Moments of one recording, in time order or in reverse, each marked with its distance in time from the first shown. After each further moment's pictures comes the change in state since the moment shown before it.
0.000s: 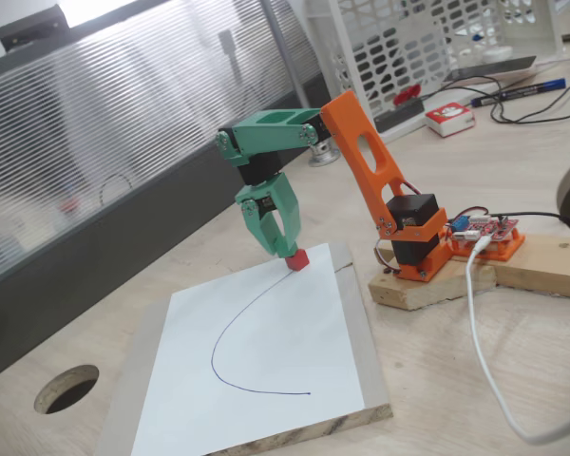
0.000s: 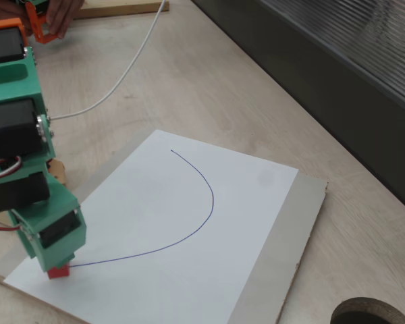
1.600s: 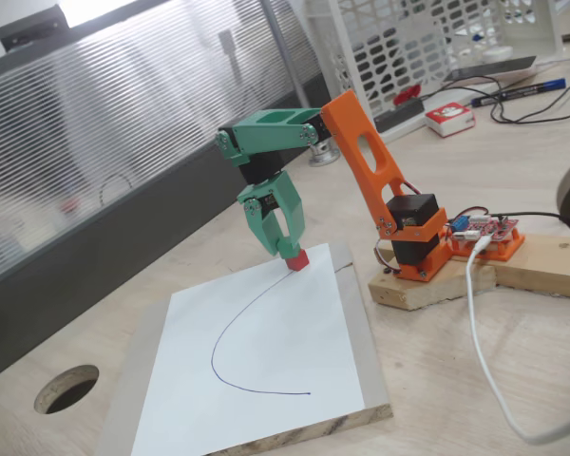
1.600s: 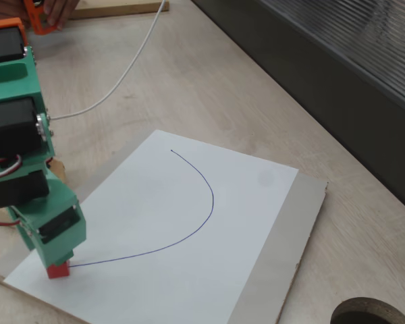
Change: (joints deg) arm 0.0 0.1 0.0 2.8 0.0
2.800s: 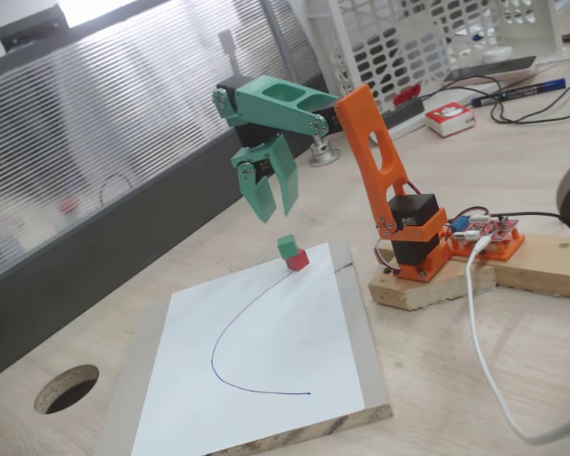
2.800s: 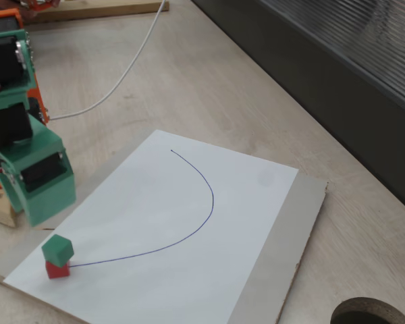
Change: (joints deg) arm -0.5 9.4 -8.3 11.4 0.0
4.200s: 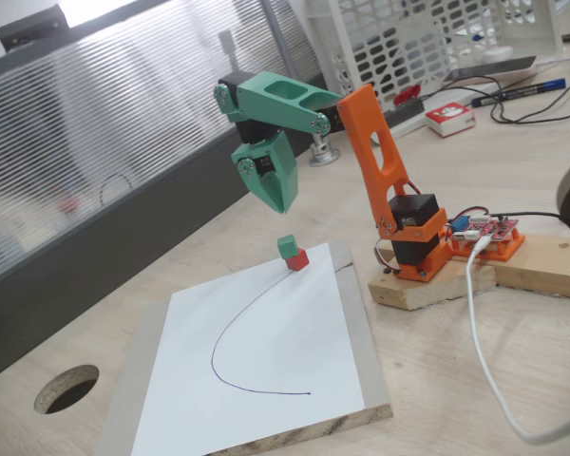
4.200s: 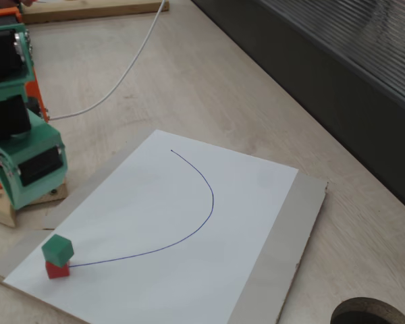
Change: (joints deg) arm 0.6 1.3 0.0 0.0 0.0
